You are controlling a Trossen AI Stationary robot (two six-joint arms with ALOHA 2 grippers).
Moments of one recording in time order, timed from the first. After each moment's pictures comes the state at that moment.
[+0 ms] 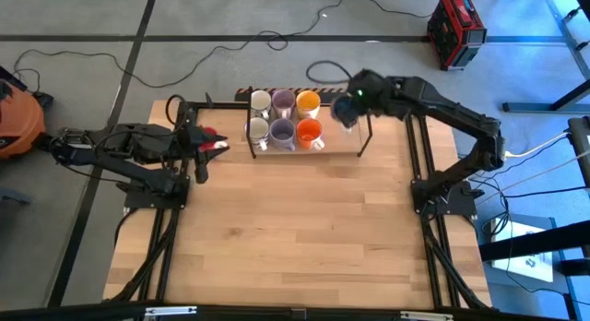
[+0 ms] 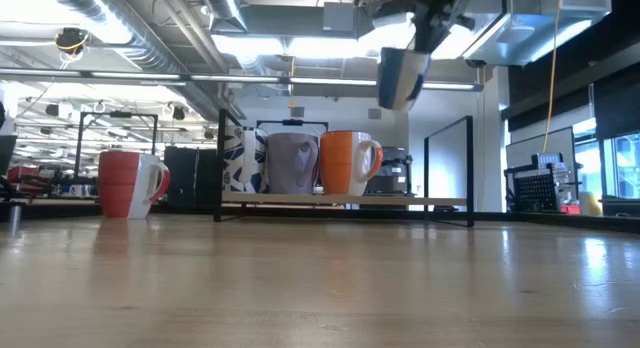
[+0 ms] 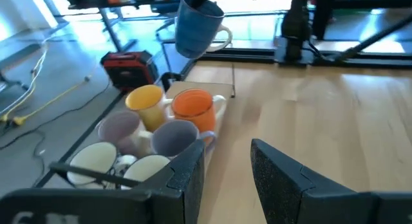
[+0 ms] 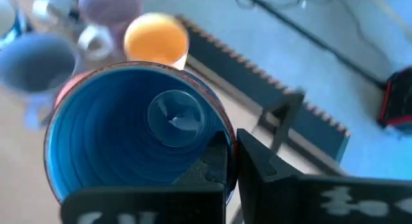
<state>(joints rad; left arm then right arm) -0.15 0.72 1.04 -0.71 -0.51 -0.07 -0.37 1.52 1.71 -1.19 0.44 0.39</state>
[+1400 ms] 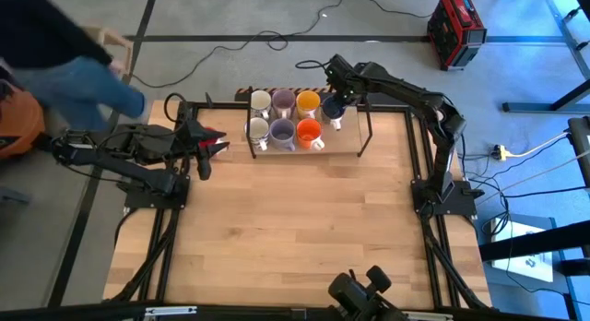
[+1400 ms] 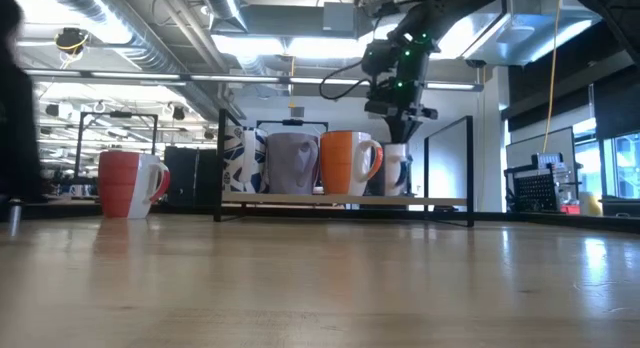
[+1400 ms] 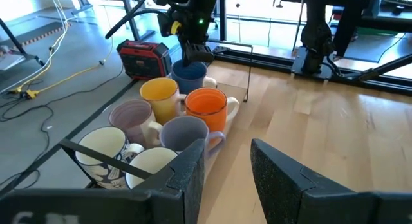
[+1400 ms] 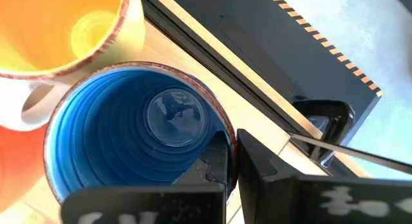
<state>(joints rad) -0.15 0.73 1.04 -0.72 -0.58 -0.21 -0.69 1.91 1.71 -1.00 0.16 0.13</state>
